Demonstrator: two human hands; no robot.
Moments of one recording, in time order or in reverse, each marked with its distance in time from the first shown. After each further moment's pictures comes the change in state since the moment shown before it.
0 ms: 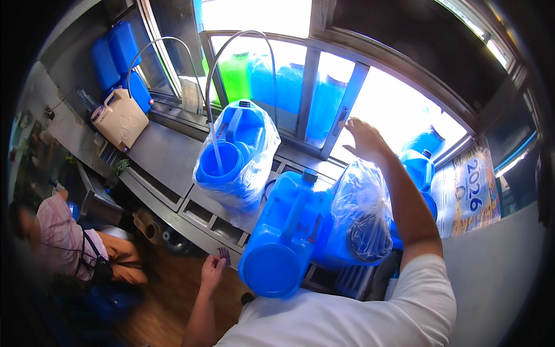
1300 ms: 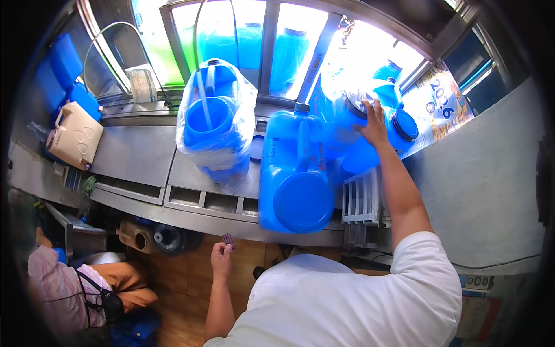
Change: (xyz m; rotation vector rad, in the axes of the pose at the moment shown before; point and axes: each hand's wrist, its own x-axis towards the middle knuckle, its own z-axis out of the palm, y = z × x) left_hand -0.010 -0.109 -0.060 -0.204 -0.210 -0.082; right_hand -0.166 -0.007 0.124 0.041 0.478 0.504
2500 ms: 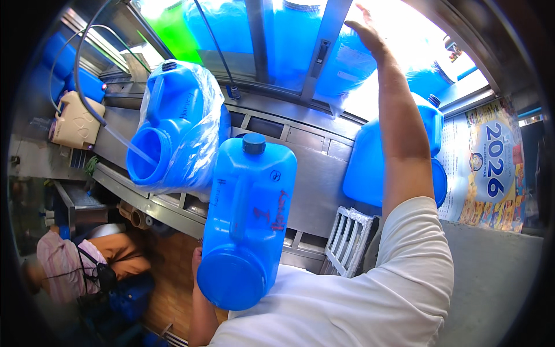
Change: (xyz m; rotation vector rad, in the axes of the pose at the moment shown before) left_hand 0.024 0.035 0.129 -0.146 0.222 -0.255; right_hand 0.366 0.068 0.149 0.629 -0.088 -0.045
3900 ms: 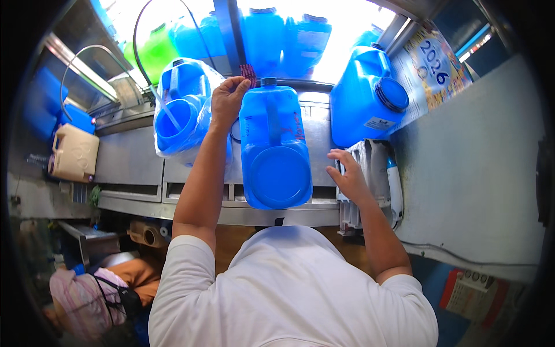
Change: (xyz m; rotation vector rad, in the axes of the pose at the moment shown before) left_hand 0.103 0.294 0.223 0.178 -0.515 0.783; right_hand -0.542 -0.252 -0.037 0.052 -0.085 0.229
